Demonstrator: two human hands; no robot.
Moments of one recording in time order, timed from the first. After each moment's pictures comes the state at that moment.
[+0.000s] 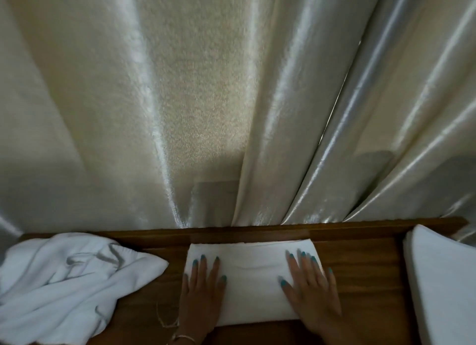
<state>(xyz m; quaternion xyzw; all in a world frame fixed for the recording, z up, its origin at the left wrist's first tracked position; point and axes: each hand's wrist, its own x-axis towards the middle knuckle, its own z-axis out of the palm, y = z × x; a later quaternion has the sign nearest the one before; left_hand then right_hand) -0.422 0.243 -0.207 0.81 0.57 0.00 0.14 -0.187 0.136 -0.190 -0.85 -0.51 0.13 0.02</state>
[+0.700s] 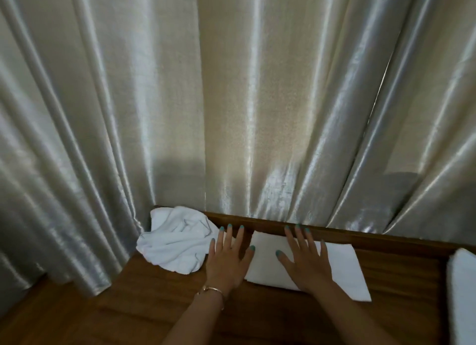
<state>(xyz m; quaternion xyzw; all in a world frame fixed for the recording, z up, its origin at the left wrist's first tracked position) -0.525 0.166 -0.054 0.79 0.60 0.12 0.08 -0.322 0.124 -0.054 -0.76 -0.64 0.08 0.06</state>
